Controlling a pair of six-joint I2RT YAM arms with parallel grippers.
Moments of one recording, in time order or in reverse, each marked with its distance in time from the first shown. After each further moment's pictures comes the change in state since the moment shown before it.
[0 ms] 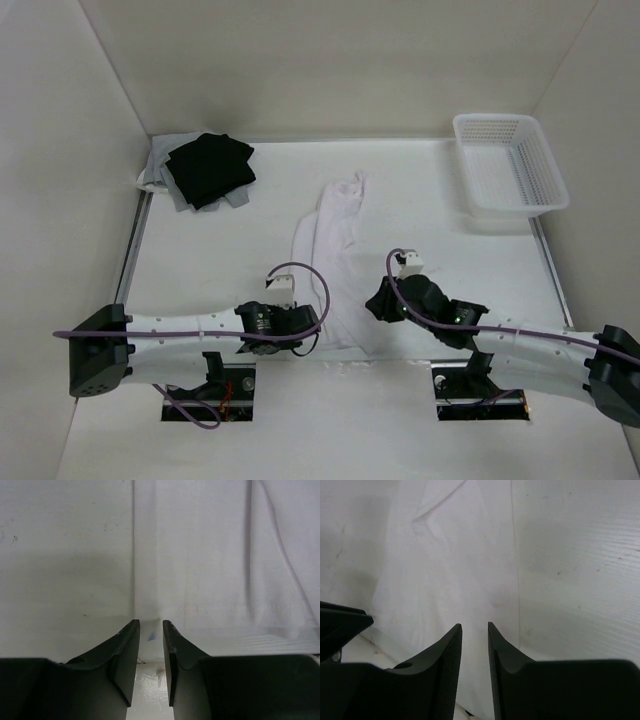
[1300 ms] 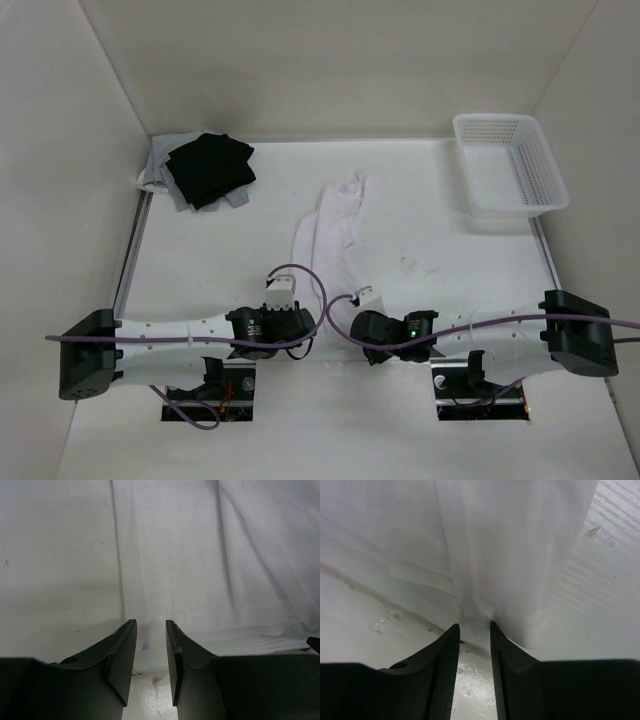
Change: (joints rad) left arm -0.024 -0.084 -0.062 0.108 -0.061 0.072; right arm 0.391 0.328 0.237 -0.438 0.079 0.016
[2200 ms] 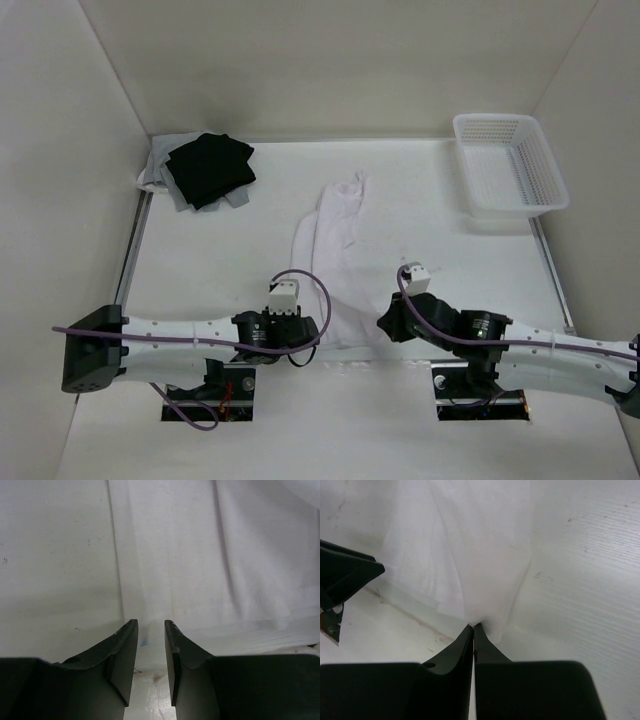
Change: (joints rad) left arm -0.055 0.018 0.000 -0.010 -0.039 -0.025; right arm -0.147 -0.533 -0.140 0.035 0.052 0.059
